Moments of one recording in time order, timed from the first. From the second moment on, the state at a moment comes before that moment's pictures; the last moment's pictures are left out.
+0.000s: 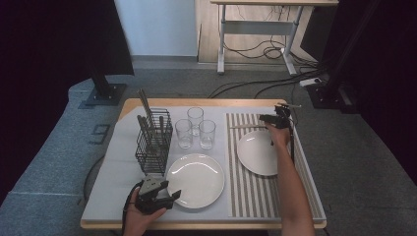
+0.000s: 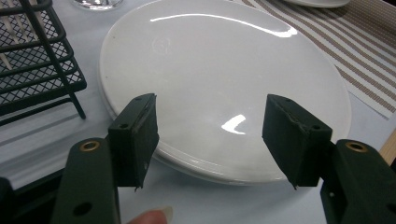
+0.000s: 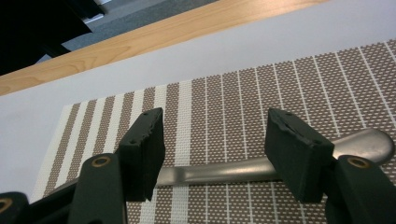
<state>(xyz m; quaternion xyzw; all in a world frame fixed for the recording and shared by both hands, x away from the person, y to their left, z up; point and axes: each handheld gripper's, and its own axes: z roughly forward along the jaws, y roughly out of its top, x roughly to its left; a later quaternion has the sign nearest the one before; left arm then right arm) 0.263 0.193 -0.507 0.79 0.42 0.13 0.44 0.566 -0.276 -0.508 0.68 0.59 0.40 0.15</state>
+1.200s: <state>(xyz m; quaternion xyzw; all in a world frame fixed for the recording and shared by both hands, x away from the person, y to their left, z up) 0.258 0.199 -0.496 0.78 0.41 0.14 0.45 0.511 -0.250 -0.474 0.62 0.62 0.46 0.16</state>
